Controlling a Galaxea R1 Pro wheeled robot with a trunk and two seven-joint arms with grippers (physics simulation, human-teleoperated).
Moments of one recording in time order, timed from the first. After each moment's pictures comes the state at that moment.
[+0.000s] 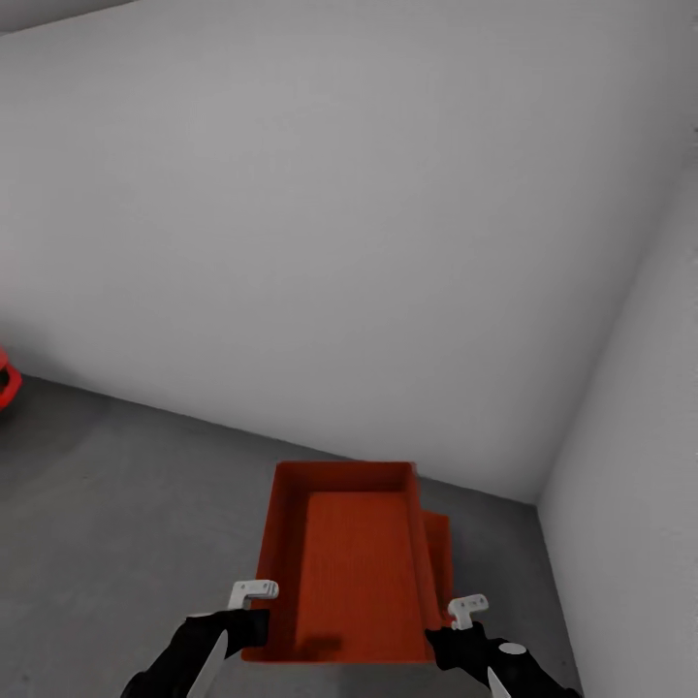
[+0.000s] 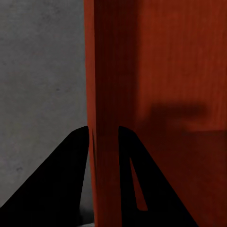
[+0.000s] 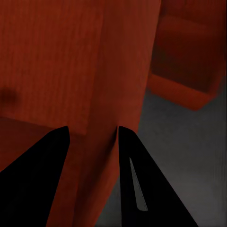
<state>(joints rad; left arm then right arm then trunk) -0.38 -0.02 -0.05 -0.70 0.09 0.46 -0.07 -0.44 -0.03 0.12 -0.40 -0.05 0.08 0.27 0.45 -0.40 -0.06</state>
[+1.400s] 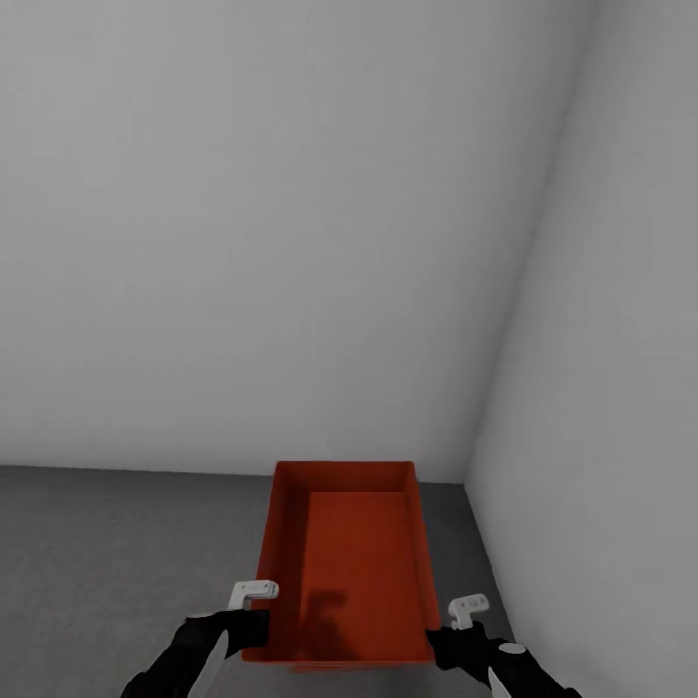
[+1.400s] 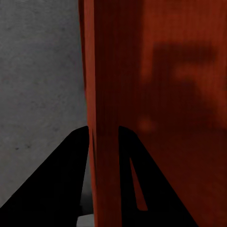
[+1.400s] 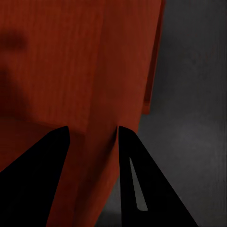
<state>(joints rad) -0.38 -0.02 -0.05 -0.70 0.09 0.45 -0.07 -0.44 -0.03 0.12 -0.40 -0.04 0.08 0.27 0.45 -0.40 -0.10</state>
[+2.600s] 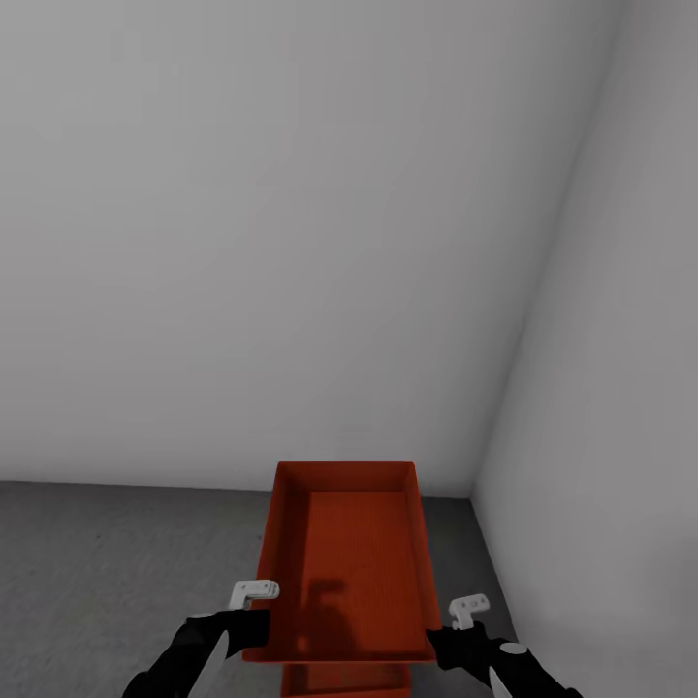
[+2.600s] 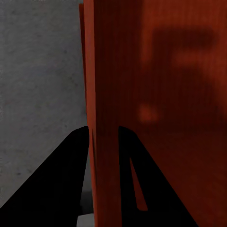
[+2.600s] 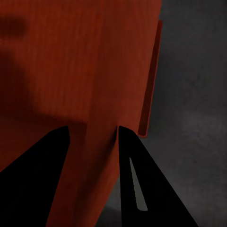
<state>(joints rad) -0.38 -0.03 -0.04 -0.70 0.08 0.45 -0.07 -0.44 -0.03 0.11 -0.40 -0.04 0.08 0.28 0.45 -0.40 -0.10</state>
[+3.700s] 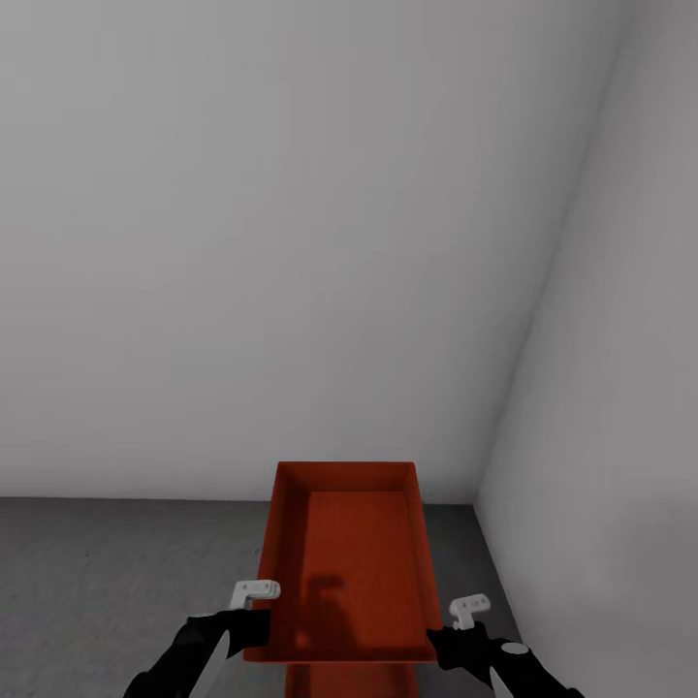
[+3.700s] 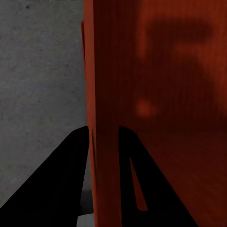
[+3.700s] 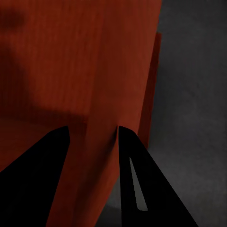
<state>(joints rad) -0.38 -0.03 -0.04 -0.70 0.08 0.45 -0.07 -0.44 -0.04 0.11 -0.40 -0.04 0.08 0.28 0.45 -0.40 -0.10</state>
